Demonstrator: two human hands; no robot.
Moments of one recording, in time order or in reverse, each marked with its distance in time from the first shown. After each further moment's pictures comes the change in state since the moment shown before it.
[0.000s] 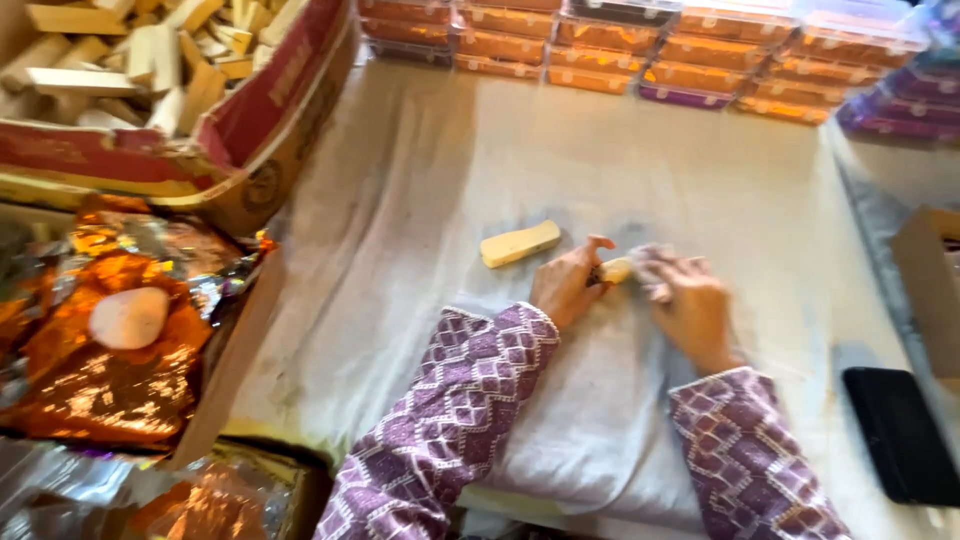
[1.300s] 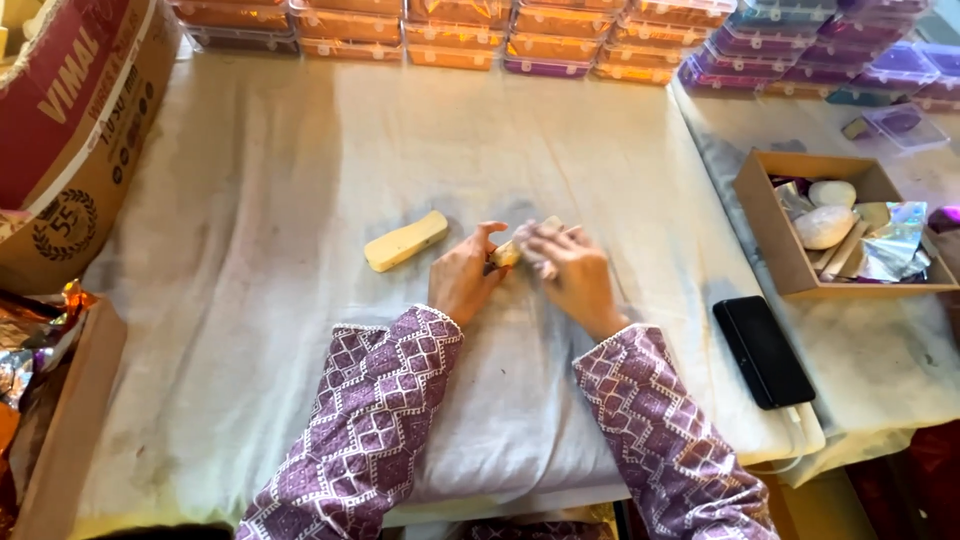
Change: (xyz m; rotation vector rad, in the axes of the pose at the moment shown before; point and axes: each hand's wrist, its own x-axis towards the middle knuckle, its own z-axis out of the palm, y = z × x) left_hand 0.004 0.017 -0.008 0.046 -0.077 -0.045; right_hand 0.004 -0.010 -0.010 0.055 -0.021 -0.005
